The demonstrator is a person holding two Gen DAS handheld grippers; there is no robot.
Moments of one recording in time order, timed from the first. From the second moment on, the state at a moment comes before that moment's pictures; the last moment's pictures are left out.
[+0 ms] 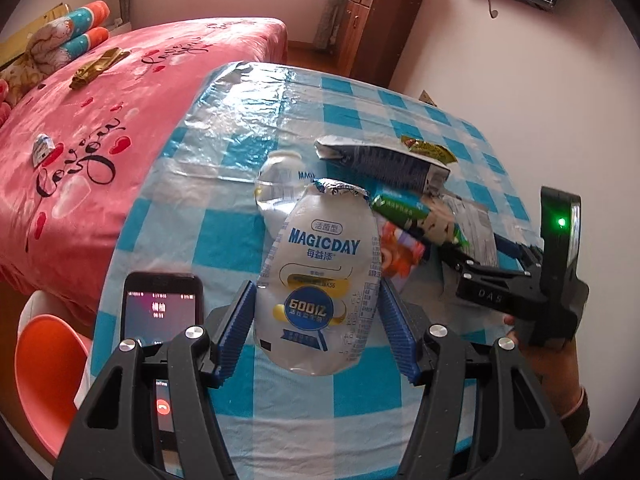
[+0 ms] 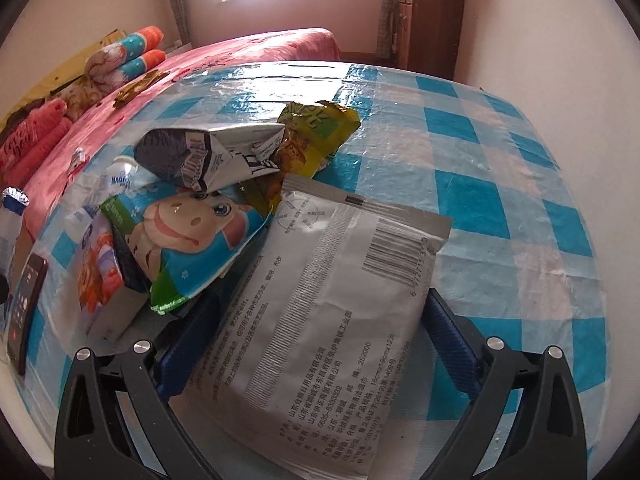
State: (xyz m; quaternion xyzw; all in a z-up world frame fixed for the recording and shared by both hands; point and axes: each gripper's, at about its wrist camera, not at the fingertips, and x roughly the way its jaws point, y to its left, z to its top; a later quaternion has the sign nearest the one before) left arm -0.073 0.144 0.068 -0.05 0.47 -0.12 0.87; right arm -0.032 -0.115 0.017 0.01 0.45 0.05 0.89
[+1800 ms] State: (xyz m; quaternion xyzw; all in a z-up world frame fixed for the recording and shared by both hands) left arm -0.145 0.236 0.076 -0.11 0.42 -0.13 0.89; right arm -0.122 -0.068 0.084 0.03 0.42 0.12 0.90
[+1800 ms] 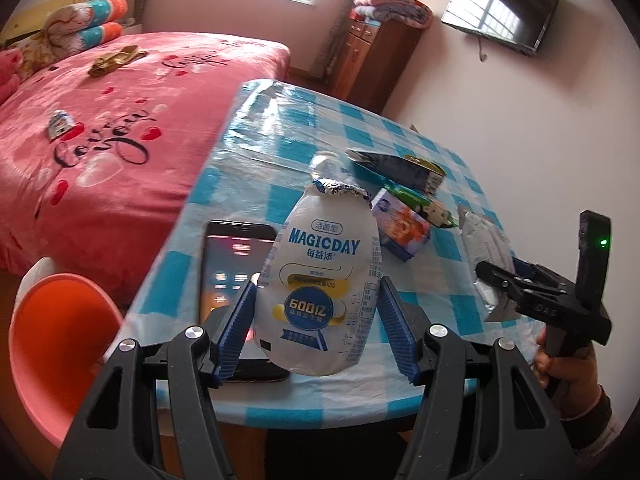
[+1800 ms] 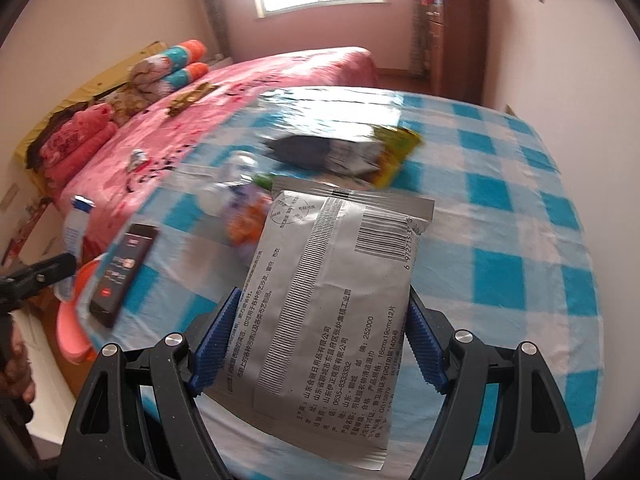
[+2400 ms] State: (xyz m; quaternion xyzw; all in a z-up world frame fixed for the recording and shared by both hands) left arm -0.192 0.385 0.052 -0.18 0.40 0.08 0.89; right arm -0.097 0.162 0.148 -0.02 0.40 0.43 0.81
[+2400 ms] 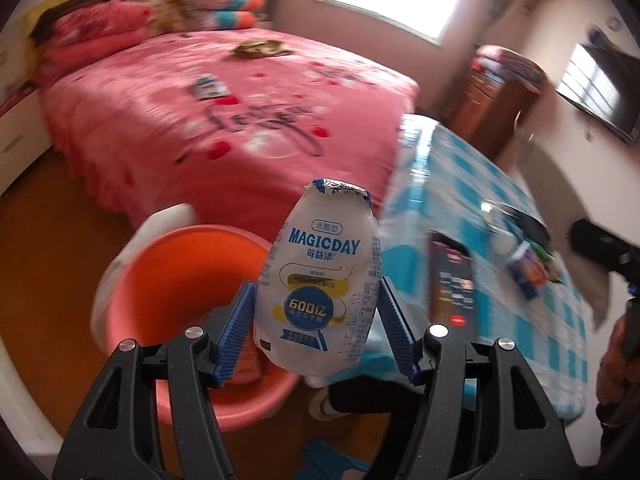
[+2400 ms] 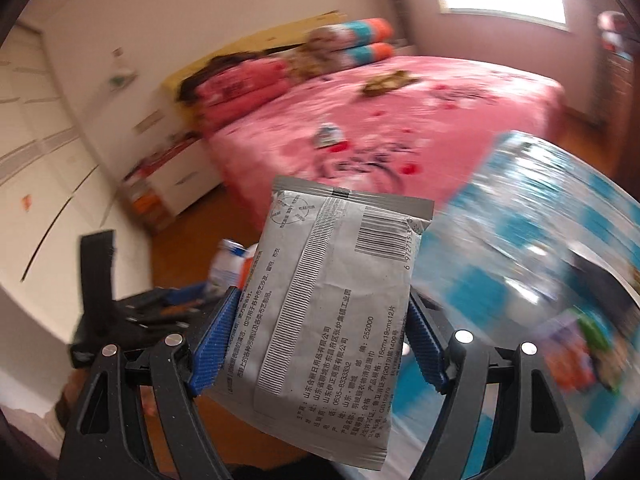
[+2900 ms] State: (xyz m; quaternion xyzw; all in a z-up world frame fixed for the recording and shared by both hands) left arm -0.218 0.446 -0.011 -0.22 0.44 0.17 0.86; right arm -0.100 0.313 0.115 -0.06 0.45 0.52 0.73
